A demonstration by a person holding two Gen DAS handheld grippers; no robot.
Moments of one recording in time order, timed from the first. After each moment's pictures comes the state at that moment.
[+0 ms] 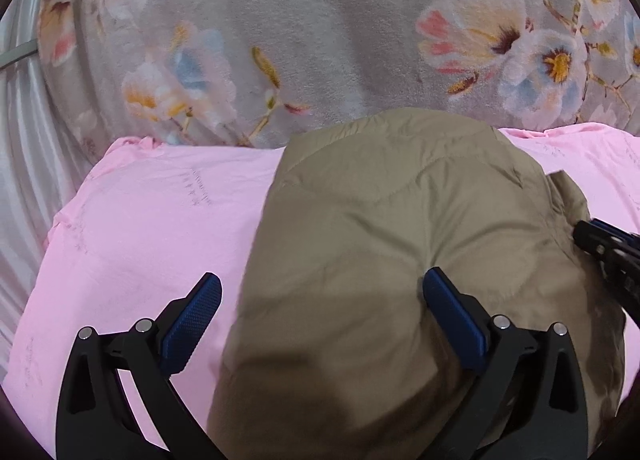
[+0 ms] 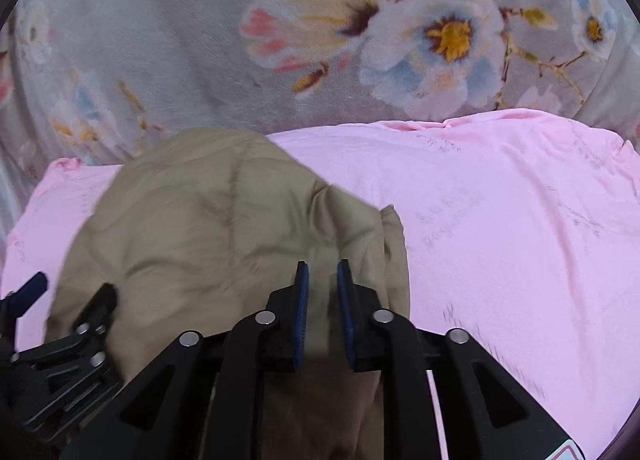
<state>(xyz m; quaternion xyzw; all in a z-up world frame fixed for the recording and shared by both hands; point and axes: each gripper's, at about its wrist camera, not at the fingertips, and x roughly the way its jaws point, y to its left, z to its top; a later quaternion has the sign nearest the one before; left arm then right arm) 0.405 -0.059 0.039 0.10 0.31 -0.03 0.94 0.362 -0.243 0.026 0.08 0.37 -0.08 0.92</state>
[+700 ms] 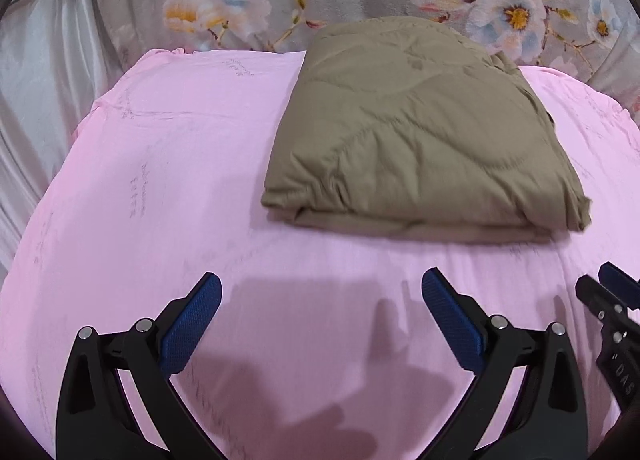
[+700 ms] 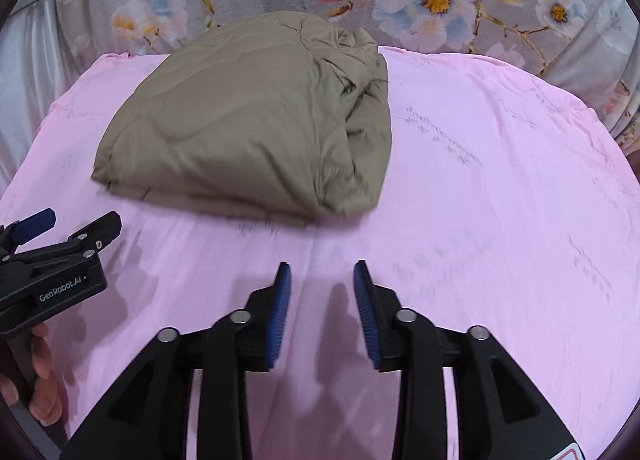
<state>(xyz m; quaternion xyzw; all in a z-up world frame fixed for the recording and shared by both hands) 0.237 0.002 0.004 0.08 0.40 -0.04 0.91 0.161 -0.191 -0.001 0.01 0.44 -0.09 0.90</state>
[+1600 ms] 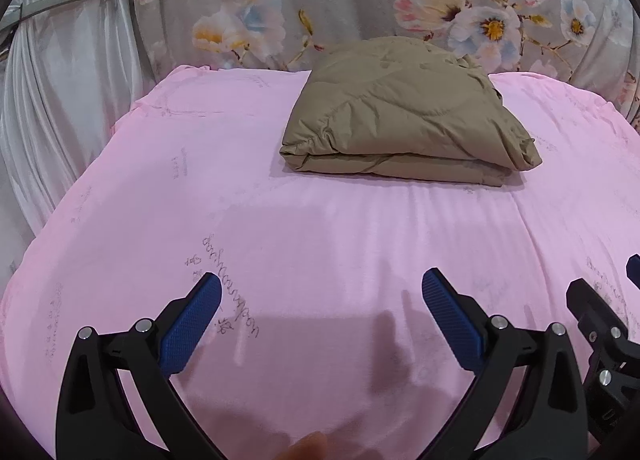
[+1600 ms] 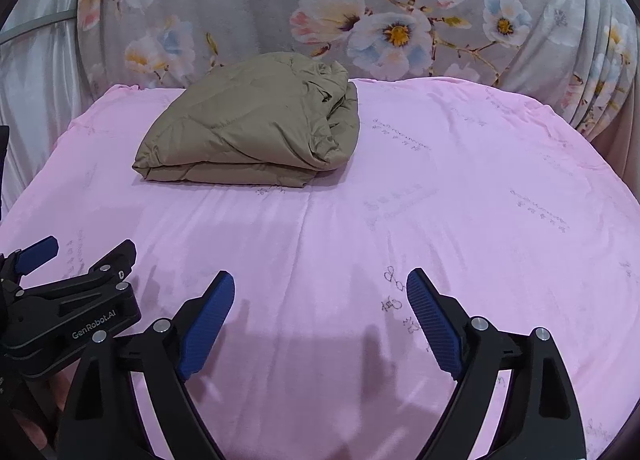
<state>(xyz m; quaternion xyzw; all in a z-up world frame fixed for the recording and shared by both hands) 0.138 -0.001 0.007 0.08 0.34 -0.02 0.93 0.074 -0.167 0.009 0.02 0.37 -0.11 0.92</state>
